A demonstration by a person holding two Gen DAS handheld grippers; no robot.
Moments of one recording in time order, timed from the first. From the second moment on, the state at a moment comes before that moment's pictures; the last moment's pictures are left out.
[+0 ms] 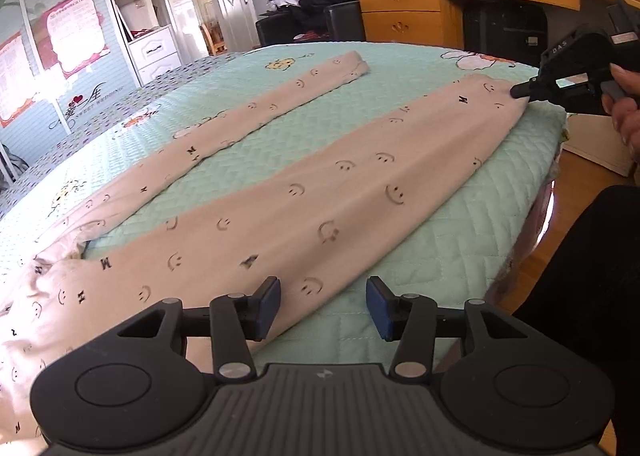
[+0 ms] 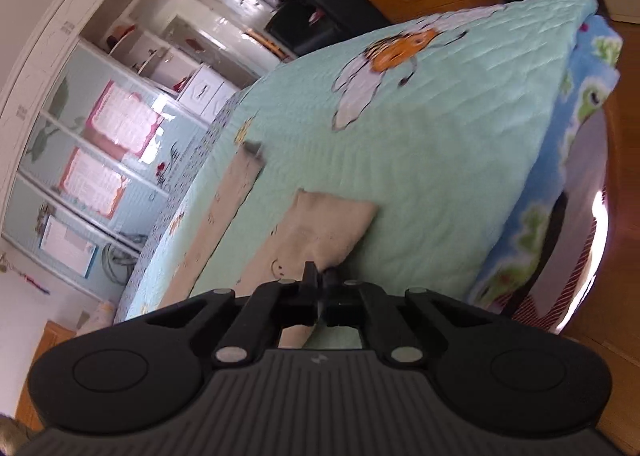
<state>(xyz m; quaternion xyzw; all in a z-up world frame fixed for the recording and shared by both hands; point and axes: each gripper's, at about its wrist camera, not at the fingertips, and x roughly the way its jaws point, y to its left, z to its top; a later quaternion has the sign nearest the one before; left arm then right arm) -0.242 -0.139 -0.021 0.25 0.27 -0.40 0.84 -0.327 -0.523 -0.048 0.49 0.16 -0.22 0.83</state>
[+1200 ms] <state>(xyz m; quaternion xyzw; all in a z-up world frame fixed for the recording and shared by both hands) -0.149 0.111 0.023 0.00 0.31 -0.10 0.95 -0.206 -0.345 -0.007 0.41 0.25 0.06 0.88</state>
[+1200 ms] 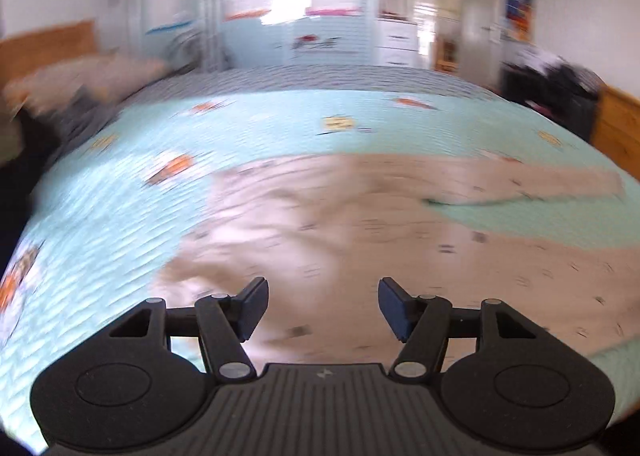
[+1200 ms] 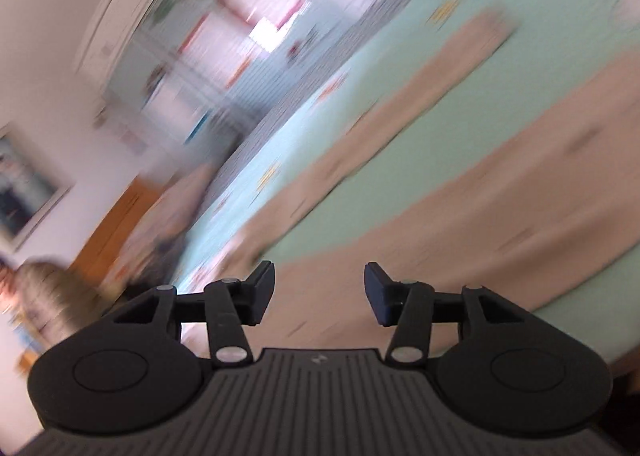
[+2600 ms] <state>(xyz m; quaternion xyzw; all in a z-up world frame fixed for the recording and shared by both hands) -0.114 0.261 -0.040 -0.31 0.38 -0.04 0.87 -0.310 -0.452 -0.032 0.50 0.18 -0.14 0.84</state>
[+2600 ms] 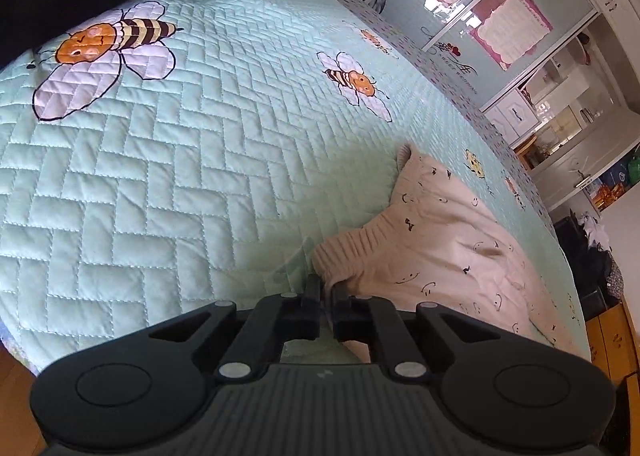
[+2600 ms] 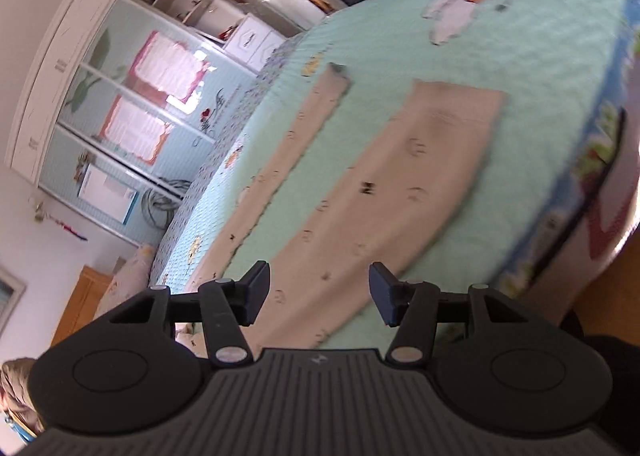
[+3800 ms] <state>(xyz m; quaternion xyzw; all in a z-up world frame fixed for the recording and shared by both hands) -0.156 0.210 0.005 -0.29 0.35 -0.14 0.88 -0.252 -0.408 -0.066 0.53 0.24 -0.06 0.81</state>
